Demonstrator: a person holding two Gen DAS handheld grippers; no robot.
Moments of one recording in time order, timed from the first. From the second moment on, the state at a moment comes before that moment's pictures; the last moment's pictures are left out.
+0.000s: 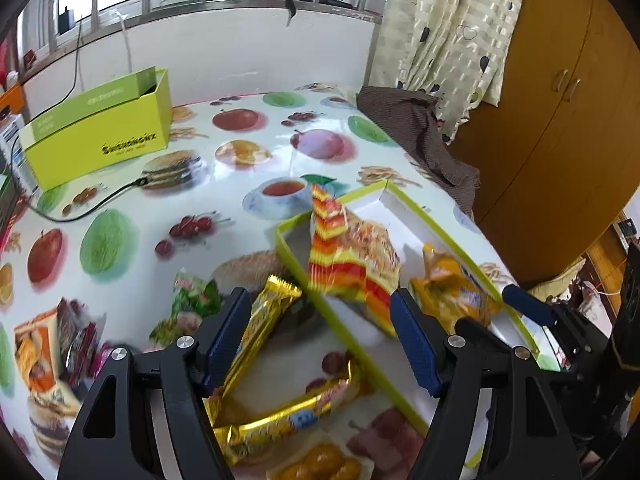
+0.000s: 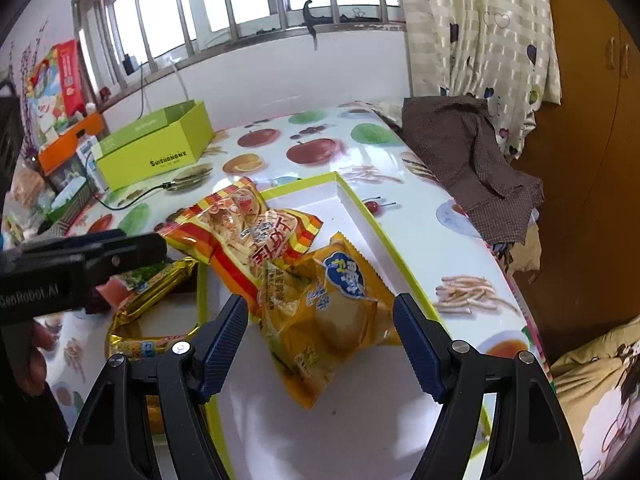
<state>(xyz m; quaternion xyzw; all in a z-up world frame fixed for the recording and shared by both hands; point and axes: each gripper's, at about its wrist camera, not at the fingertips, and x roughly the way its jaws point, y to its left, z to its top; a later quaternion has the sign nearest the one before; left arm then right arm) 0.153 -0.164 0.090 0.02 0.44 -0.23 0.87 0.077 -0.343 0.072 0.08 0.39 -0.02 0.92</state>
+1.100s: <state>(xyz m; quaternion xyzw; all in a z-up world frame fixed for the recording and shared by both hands) 0.079 -0.089 0.082 0.04 0.41 -0.18 0.90 0.036 -0.257 0.069 0.05 0.39 0.09 0.91</state>
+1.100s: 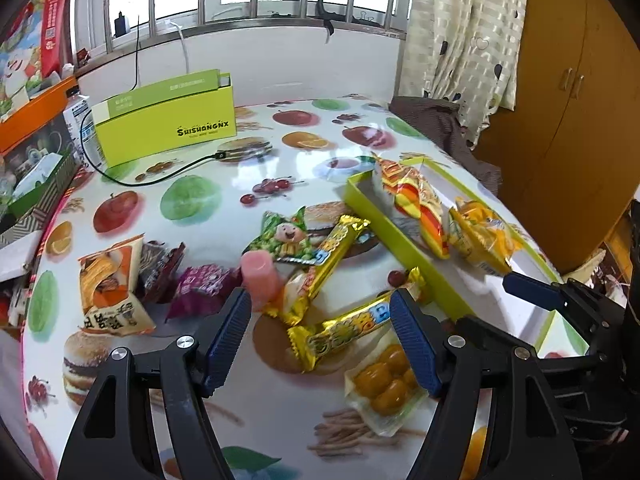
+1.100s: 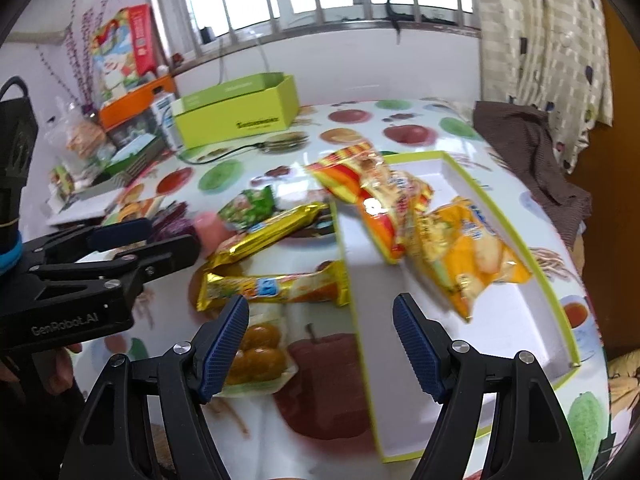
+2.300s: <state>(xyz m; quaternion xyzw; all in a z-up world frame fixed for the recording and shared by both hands) 0.072 -0.027 0.043 -0.02 0.44 -0.16 0.88 0.050 -0.184 0.014 -0.07 0.45 0.15 0.88</state>
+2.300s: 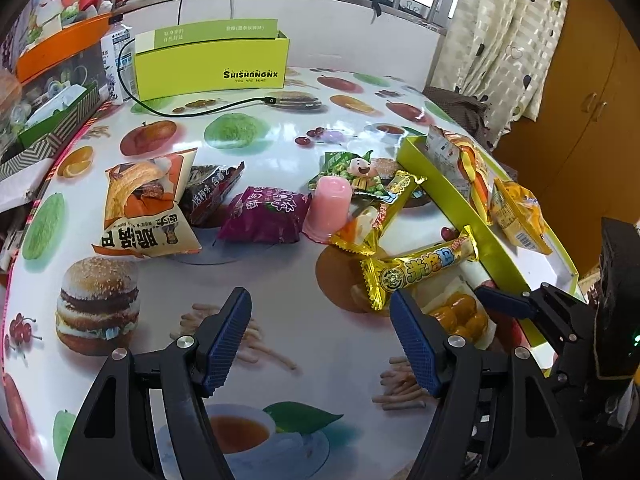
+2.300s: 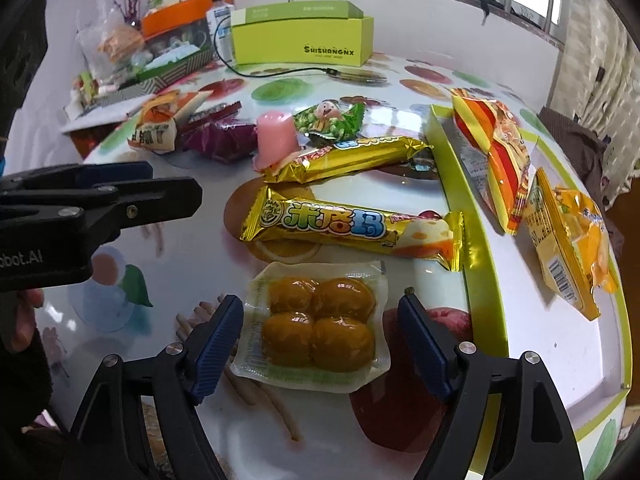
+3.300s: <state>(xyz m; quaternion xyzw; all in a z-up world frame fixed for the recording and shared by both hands) 0.077 -0.032 0.039 -0.01 0.45 -0.17 0.87 0.032 -0.185 0.020 -0.06 0.44 0.15 0.88</state>
